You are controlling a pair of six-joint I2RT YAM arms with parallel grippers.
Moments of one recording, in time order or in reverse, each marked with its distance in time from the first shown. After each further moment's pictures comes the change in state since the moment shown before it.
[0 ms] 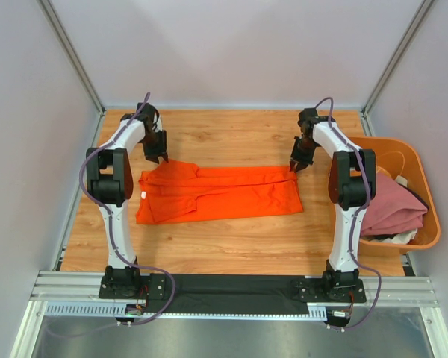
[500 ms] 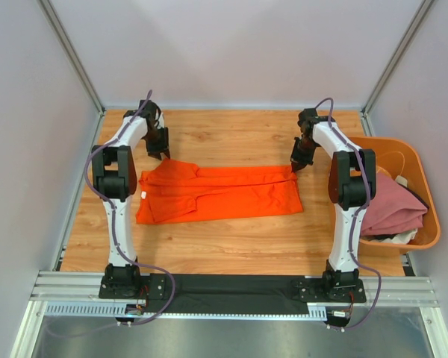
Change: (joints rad) left arm 0.000 0.106 0.145 -0.037 0.023 0.008; right arm 0.003 0.000 0.000 -0.013 0.000 0.001
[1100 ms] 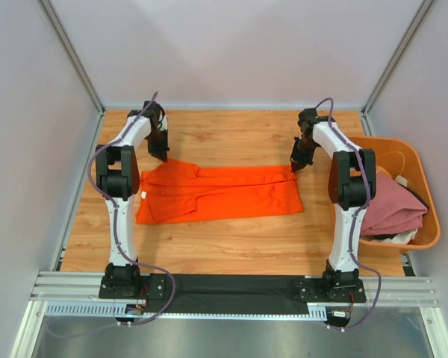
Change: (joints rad) left arm -0.023 0.041 0.043 -0.053 -0.047 0.038; right arm 0.000 0.000 0.000 0.001 -0.008 0.003
